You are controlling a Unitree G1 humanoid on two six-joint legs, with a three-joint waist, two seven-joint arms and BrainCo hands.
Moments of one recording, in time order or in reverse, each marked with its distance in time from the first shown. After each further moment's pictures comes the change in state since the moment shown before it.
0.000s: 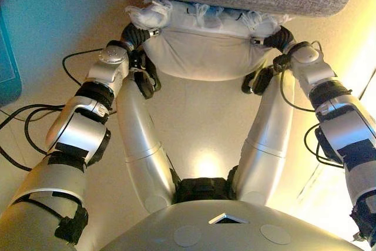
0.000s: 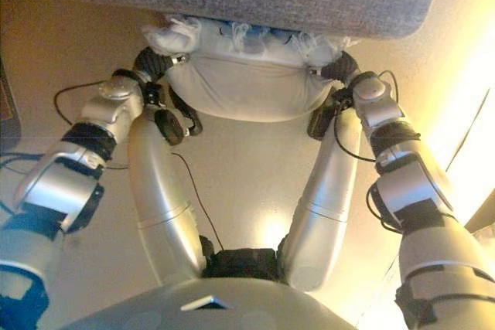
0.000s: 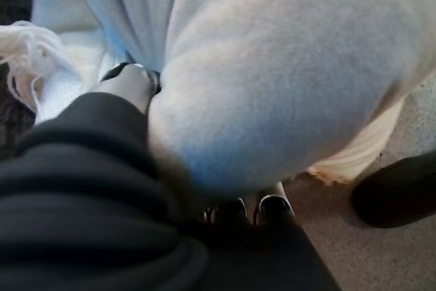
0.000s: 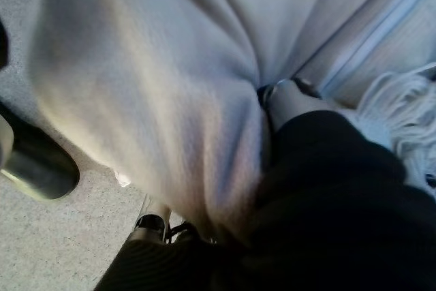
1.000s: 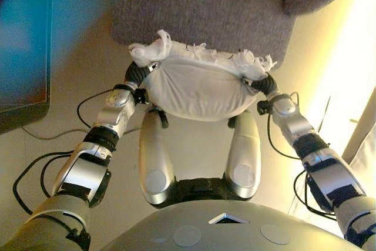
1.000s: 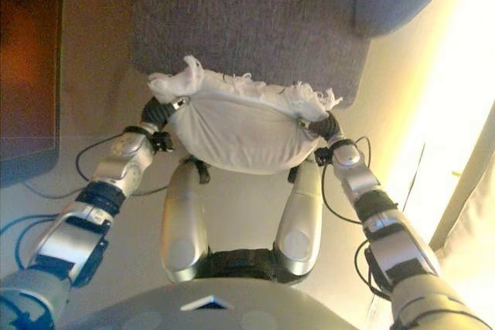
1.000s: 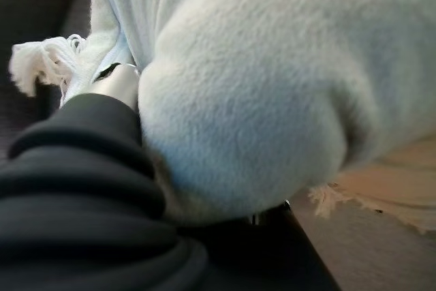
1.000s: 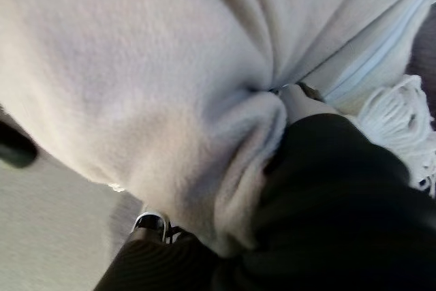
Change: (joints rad) left arm 0.419 -0.030 0.172 -0.297 0.014 -0.099 0.067; right arm 0.499 0.087 -0.165 -0.368 -0.071 -0.063 -0.191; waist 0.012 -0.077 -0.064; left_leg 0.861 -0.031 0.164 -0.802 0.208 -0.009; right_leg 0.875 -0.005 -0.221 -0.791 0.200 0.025
